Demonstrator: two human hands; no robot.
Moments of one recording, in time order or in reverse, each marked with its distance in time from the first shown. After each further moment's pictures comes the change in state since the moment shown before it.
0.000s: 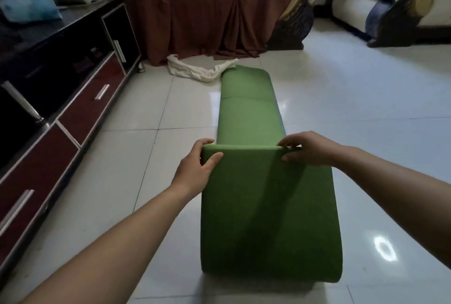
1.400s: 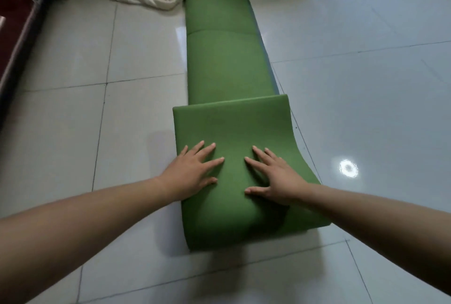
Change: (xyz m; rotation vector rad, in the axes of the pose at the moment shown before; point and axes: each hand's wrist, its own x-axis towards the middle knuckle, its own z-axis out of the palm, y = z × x) left_hand 0.057 -0.123 0.067 1.091 -0.721 0.394; right_hand 0.003 0.029 0.189 -0.063 -0.230 0.126
